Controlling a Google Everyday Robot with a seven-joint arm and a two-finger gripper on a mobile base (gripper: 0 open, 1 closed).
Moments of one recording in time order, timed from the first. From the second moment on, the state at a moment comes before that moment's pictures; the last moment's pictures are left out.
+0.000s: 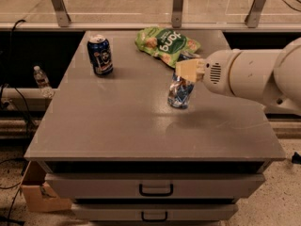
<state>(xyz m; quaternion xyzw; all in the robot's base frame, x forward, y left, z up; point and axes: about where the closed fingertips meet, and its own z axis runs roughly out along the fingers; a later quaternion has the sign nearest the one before) 0.533 -0.094 0.949 -0.84 -0.12 -0.49 0.21</state>
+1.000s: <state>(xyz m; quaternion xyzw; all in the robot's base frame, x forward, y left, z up) 0.539 -0.074 0.961 -0.78 -0.13 -0.54 0.29</state>
